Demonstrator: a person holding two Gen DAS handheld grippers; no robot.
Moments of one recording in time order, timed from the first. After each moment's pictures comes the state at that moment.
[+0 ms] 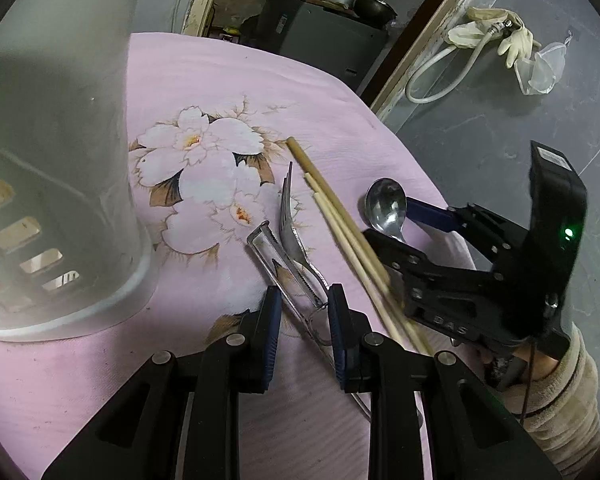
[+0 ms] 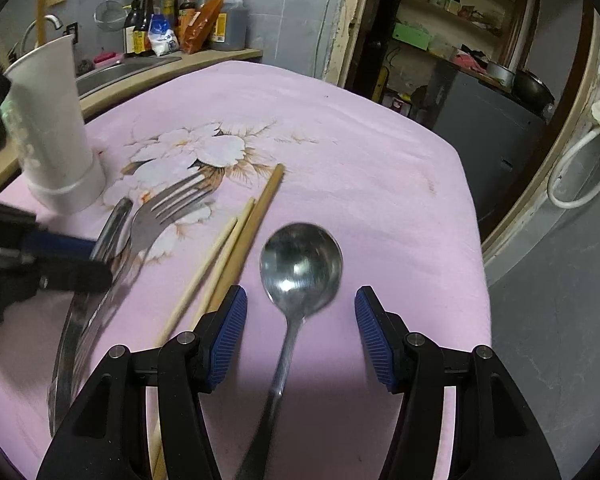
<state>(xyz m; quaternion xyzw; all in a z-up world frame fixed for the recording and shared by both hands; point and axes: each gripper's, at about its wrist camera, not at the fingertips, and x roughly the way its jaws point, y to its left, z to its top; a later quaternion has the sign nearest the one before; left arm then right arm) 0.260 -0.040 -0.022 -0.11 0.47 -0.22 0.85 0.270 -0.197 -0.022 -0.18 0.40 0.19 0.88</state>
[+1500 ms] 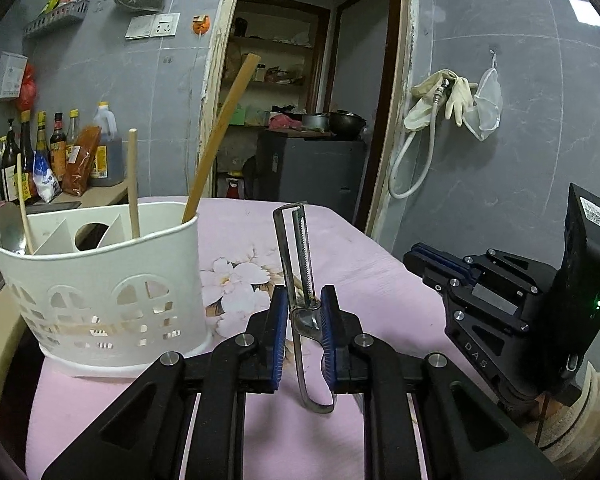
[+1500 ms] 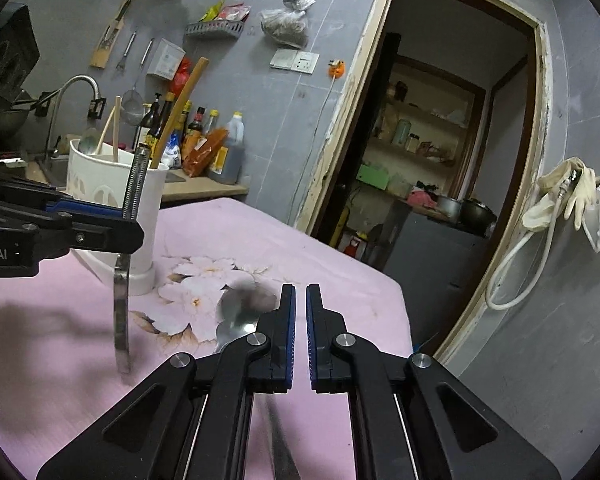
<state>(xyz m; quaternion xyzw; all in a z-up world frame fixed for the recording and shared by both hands) 0.155 -0.039 0.020 -0.03 0.22 -0.18 0.96 0.156 -0.189 0.034 -0.20 0.12 0.17 0.96</state>
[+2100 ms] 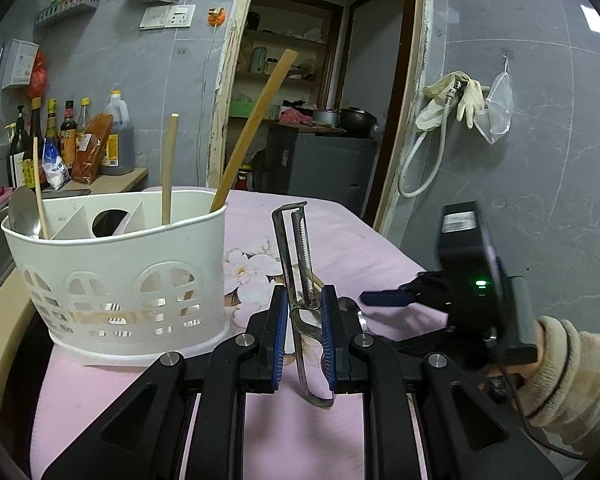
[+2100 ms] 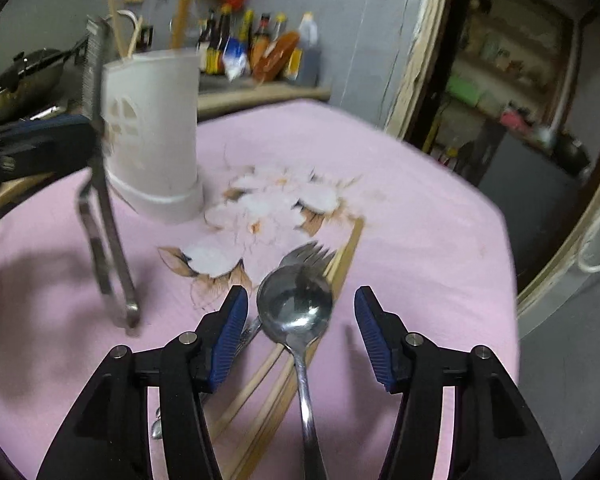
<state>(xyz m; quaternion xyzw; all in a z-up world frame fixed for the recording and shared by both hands) 0.154 -0.023 0.022 -0.05 0.24 -0.17 0.96 0.229 -0.159 -0.014 -0.21 0.35 0.30 0.86</state>
